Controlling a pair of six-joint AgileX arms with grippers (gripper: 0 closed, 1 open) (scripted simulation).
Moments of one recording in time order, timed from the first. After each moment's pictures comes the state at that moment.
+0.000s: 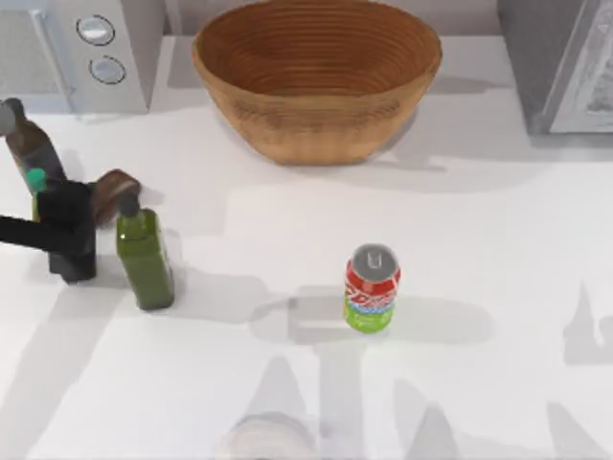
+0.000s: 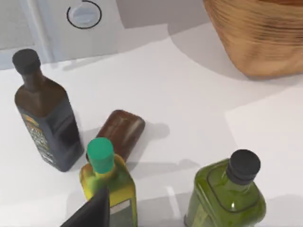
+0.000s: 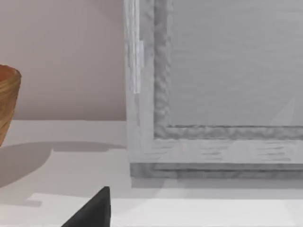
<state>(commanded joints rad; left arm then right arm) -0.27 0.78 0.71 -0.48 -0.01 -0.02 0.00 0.00 0.00 0.00 0.00 0.00</state>
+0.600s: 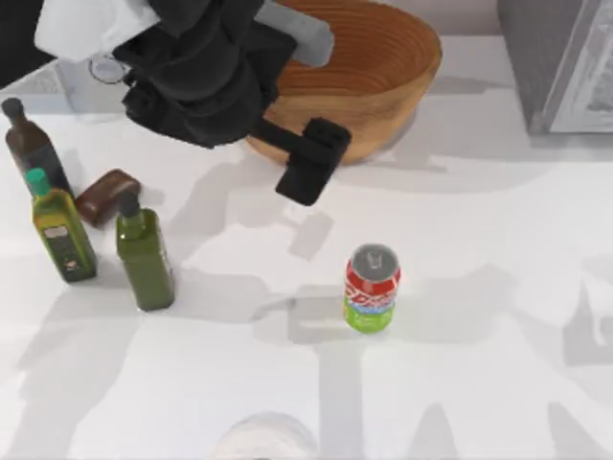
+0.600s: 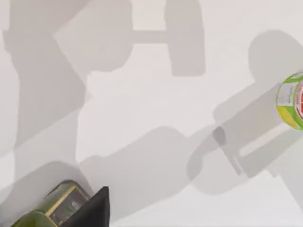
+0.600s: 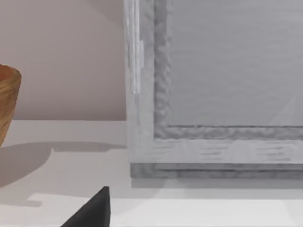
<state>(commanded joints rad) -0.62 1.76 1.63 -1.09 -0.01 -0.02 0.00 0.00 0.00 0.00 0.00 0.00</state>
